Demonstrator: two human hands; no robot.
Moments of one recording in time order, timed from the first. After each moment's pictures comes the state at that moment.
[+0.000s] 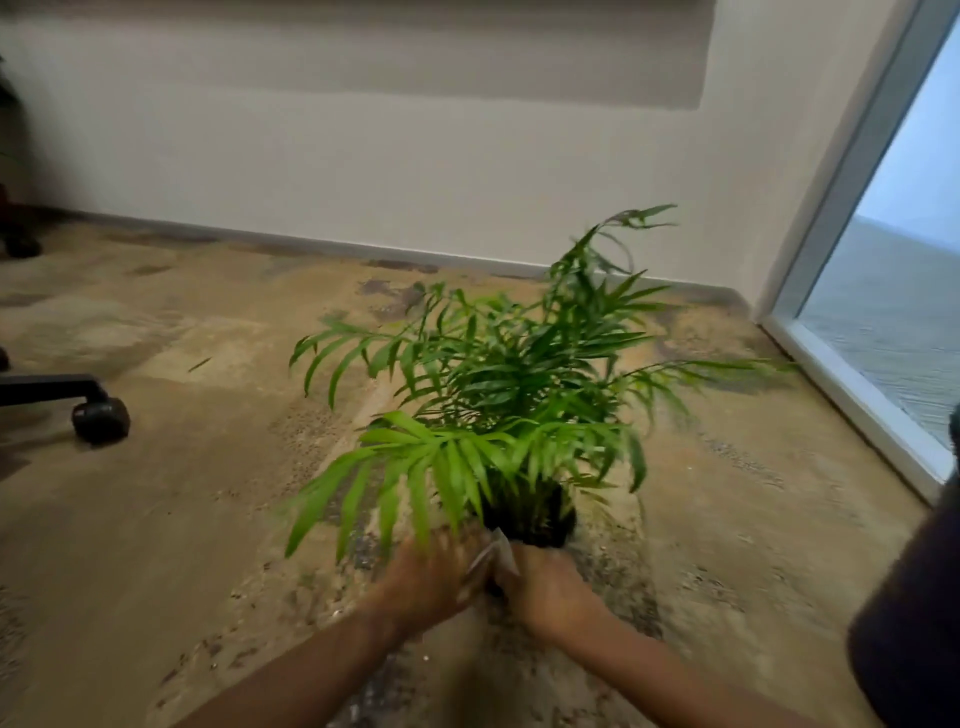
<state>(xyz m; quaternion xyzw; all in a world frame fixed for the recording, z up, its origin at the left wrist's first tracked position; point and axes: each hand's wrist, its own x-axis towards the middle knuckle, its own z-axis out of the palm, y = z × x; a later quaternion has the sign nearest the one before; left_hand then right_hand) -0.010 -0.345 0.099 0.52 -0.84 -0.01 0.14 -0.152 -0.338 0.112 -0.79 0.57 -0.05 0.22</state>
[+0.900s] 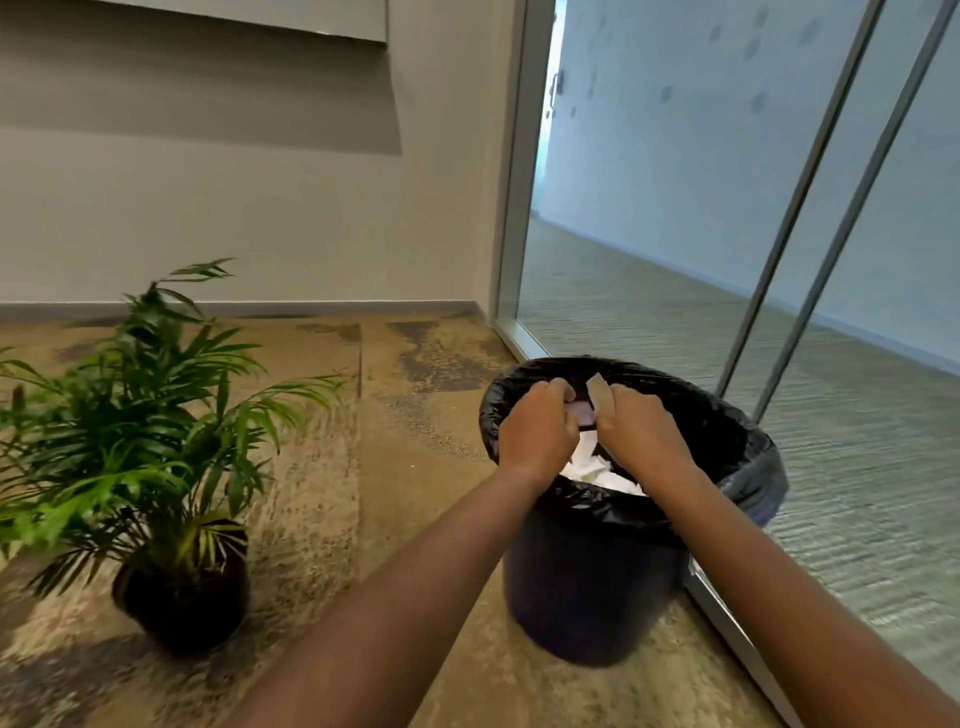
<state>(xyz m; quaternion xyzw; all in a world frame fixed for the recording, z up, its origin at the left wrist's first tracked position) -0.422 -0.295 0.256 0.39 -0.83 -0.23 0.34 -0.521 -0.252 0.268 -0.53 0.83 -0.16 -0.07</state>
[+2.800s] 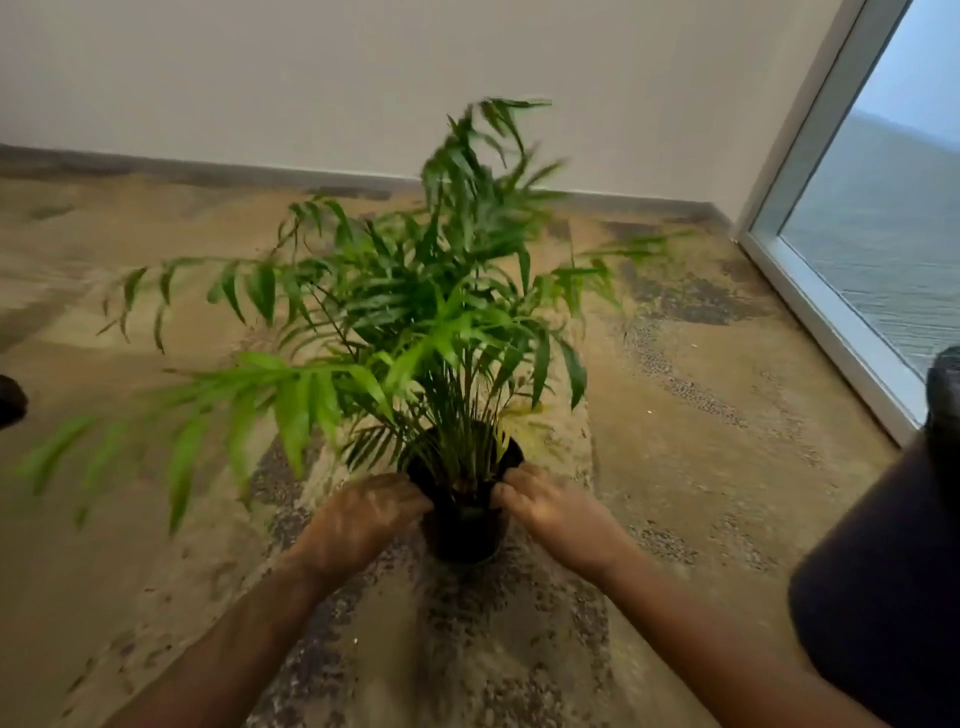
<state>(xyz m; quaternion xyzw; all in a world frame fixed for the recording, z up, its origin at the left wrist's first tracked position) -0.029 -0.386 0.132 0.33 -0.93 0.05 0.17 -0.247 -0.384 0.121 -0.91 0.40 -0.07 -0.05</state>
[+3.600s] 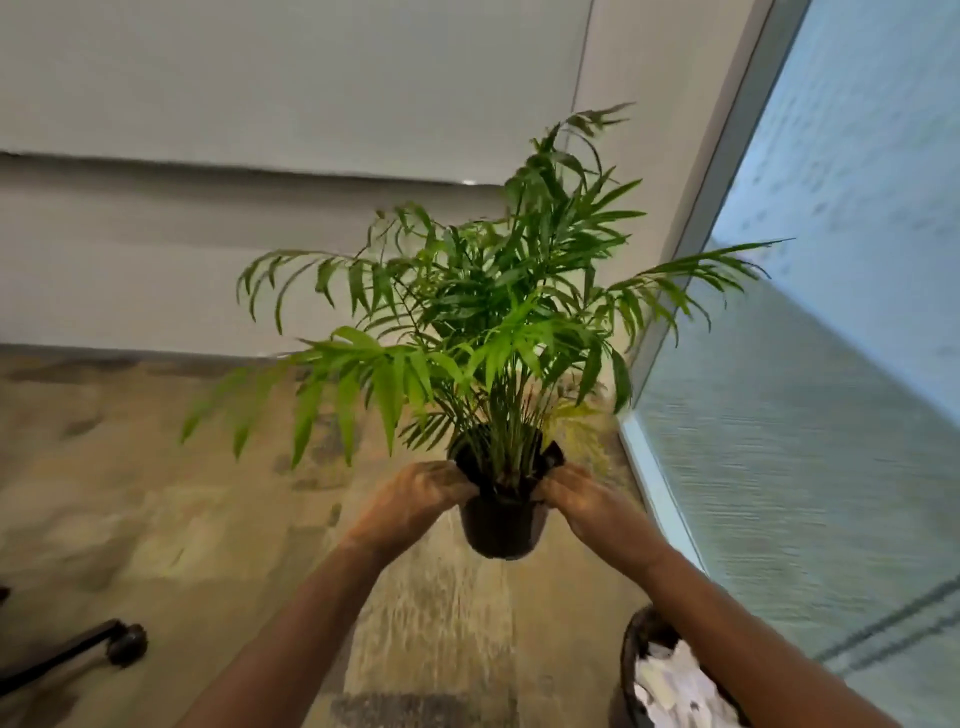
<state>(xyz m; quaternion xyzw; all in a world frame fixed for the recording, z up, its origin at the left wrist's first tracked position) -0.062 -0.424 0.755 0.27 -0.95 0.00 0.17 -0.281 -0.379 0.755 -0.86 0.46 -0.19 -0.13</state>
